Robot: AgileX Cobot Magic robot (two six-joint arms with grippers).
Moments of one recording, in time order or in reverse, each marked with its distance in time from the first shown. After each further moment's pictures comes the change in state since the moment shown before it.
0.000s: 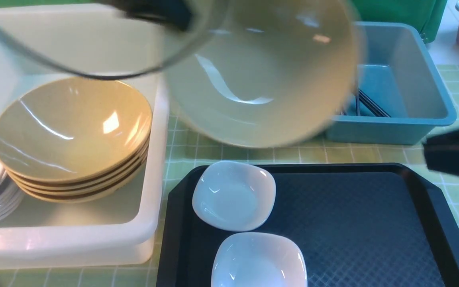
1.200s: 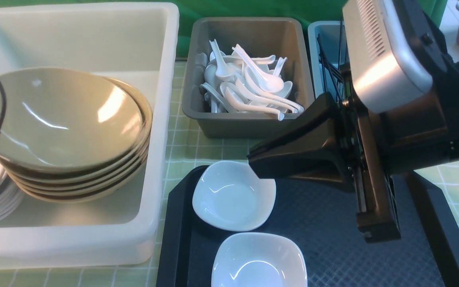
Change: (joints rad) right arm 0.319 0.366 -0.092 0.187 -0.164 -0.255; left arm 0.630 -0.189 0.684 -0.059 -0.283 -0.205
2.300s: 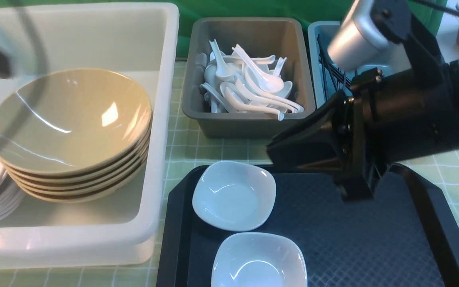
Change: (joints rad) right arm -0.046 0.036 0.000 -0.185 -0.056 0.443; left arm -0.408 -0.305 -0.190 0.270 0.137 0.132
